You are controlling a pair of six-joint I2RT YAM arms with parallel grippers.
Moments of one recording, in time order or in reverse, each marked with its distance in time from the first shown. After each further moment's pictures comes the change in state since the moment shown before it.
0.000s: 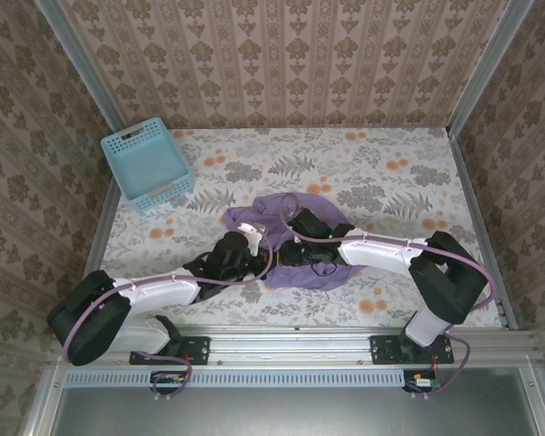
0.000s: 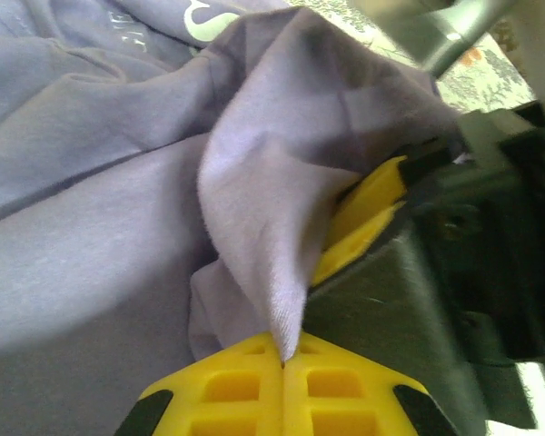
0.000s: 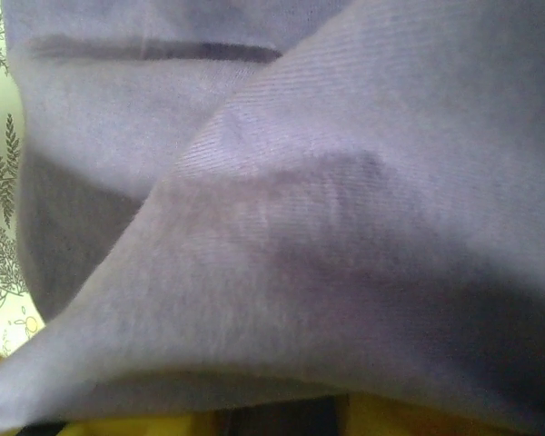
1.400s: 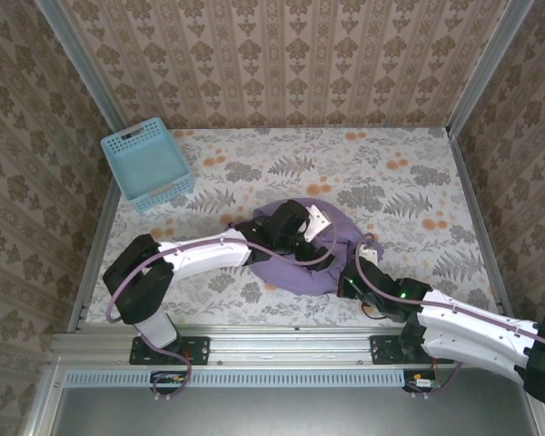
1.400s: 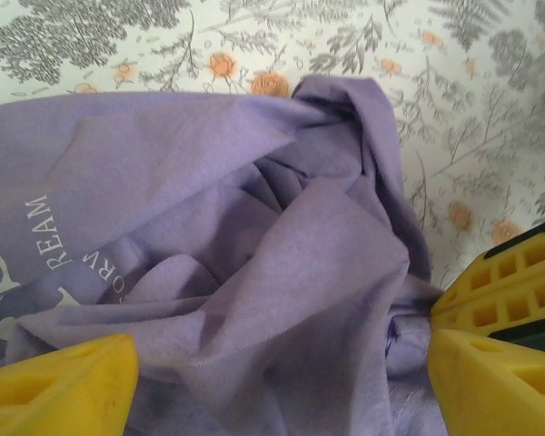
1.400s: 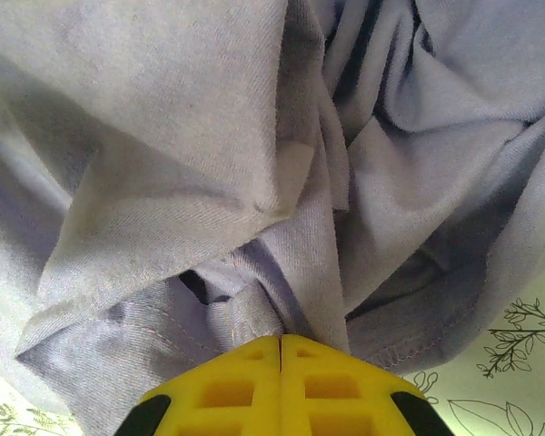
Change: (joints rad) left arm -0.140 0.395 0.652 -0.462 0.070 0.438; right arm 0.099 -0.814 -0.565 -0.134 0.347 0.326
